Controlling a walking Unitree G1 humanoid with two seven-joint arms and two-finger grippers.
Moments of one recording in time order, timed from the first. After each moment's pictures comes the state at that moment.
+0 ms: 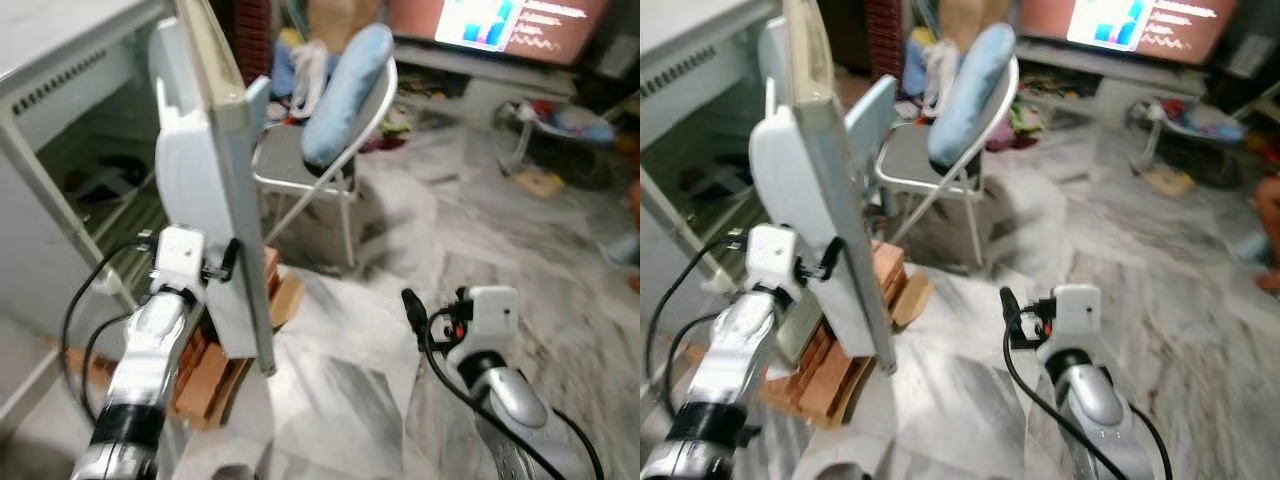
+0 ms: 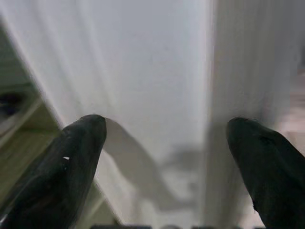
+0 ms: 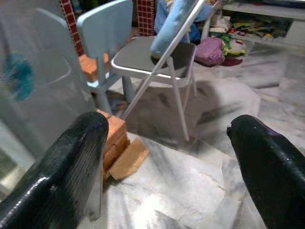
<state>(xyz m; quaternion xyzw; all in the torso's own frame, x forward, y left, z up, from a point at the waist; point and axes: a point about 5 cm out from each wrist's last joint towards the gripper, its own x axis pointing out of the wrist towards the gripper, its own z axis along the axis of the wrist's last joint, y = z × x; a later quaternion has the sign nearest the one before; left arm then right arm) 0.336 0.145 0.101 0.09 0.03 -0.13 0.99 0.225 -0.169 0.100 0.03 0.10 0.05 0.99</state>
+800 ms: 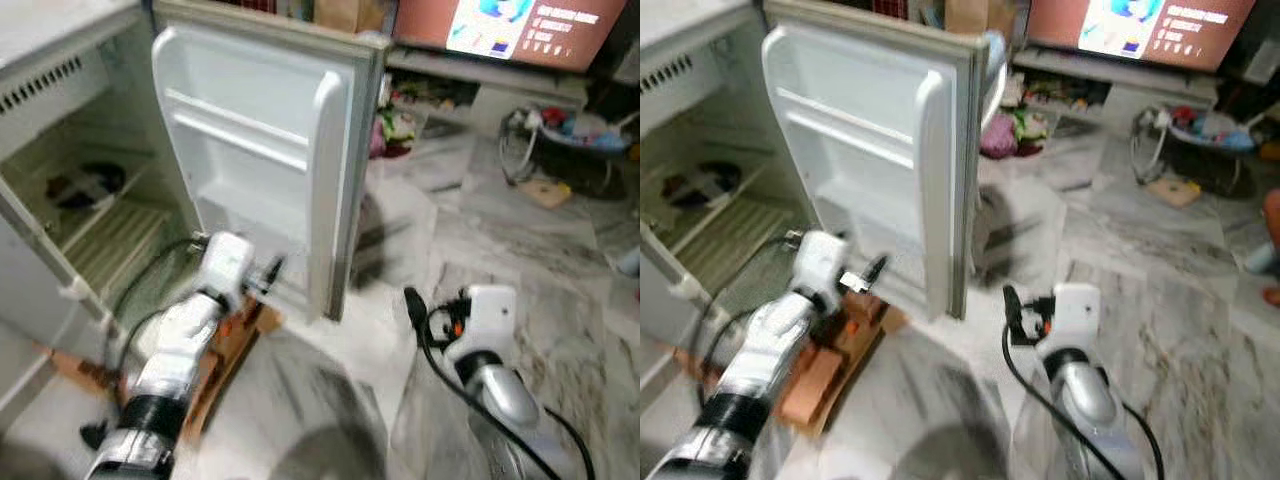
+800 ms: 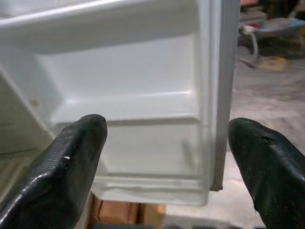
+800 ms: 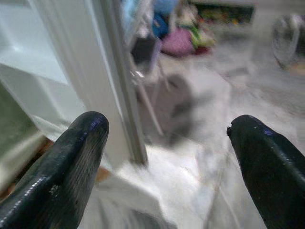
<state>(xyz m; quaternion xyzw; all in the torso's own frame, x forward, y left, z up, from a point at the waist) 0.300 0.164 0.078 0.09 0.03 -0.16 0.98 0.230 -0.169 0.087 0.04 0.13 0.00 0.99</state>
